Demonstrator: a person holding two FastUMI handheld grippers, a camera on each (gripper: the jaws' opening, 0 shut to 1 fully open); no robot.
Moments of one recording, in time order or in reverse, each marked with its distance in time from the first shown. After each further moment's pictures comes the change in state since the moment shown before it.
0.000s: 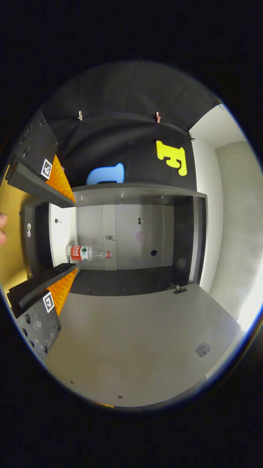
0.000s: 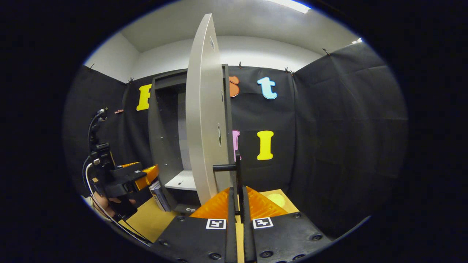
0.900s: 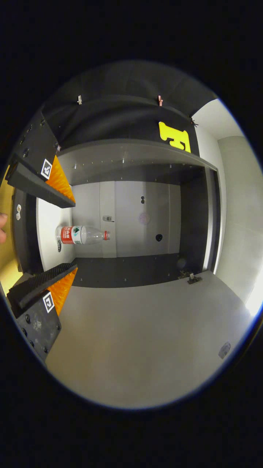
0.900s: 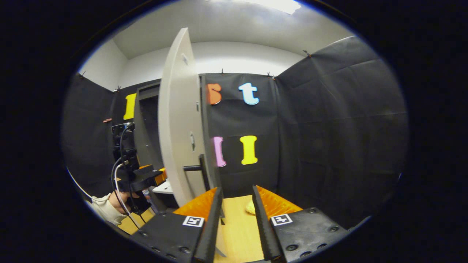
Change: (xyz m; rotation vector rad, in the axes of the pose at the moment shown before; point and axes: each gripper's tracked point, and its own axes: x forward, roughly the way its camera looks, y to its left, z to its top) left arm 0.108 -0.067 -0.012 0.009 0.000 -0.074; right arm -0.017 -0.078 0.010 0.053 -0.089 -0.132
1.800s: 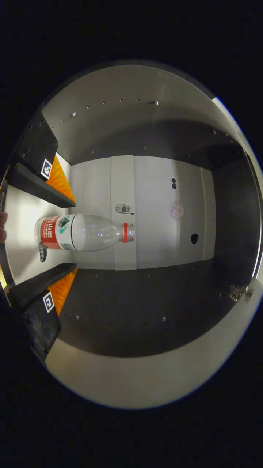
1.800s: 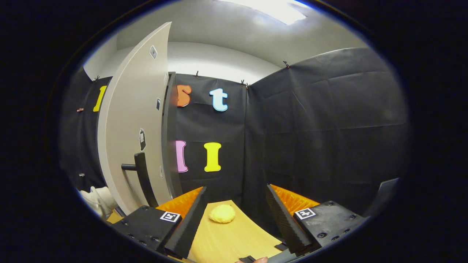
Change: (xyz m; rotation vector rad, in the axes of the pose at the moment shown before) left arm 0.187 0.005 -0.076 0.009 0.083 0.040; right arm 0.029 -0.059 -0.003 -0.121 -0.052 -0.212
